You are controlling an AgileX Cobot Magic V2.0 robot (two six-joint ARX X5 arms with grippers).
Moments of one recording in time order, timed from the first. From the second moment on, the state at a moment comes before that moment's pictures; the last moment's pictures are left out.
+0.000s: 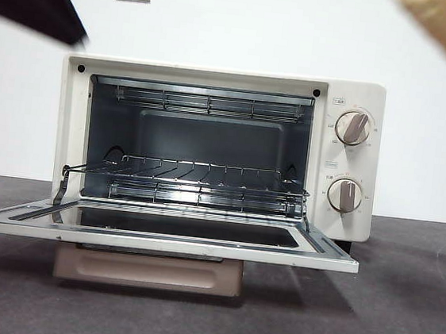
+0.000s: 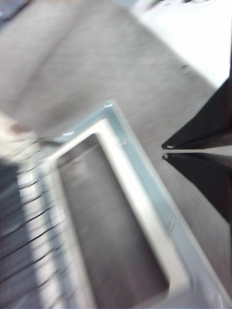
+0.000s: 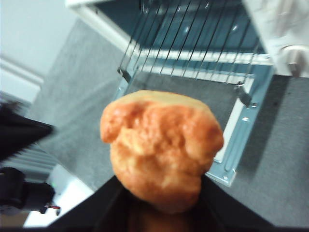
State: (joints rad) left arm -0.73 0.72 0.70 -0.55 0.14 -0.34; right arm 0.39 0.81 0.84 -0.66 -0.53 0.43
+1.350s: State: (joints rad) left arm -0.73 0.43 0.80 -0.85 0.00 -0.29; right arm 0.64 1.48 0.88 0.10 -0.02 0.72
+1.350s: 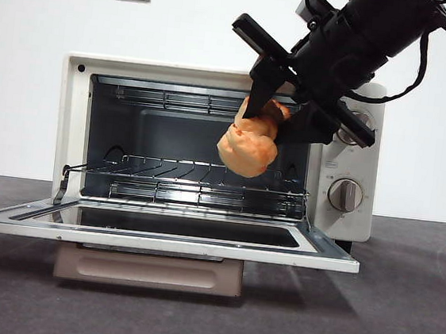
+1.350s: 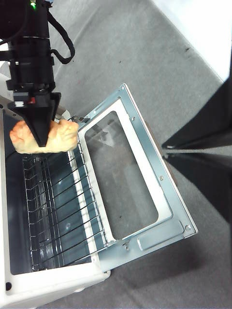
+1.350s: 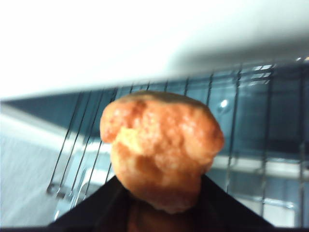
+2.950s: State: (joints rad) left arm -0.73 0.43 0.84 -0.85 0.00 -0.28; right arm 0.62 1.54 0.89 0.17 0.00 0.76
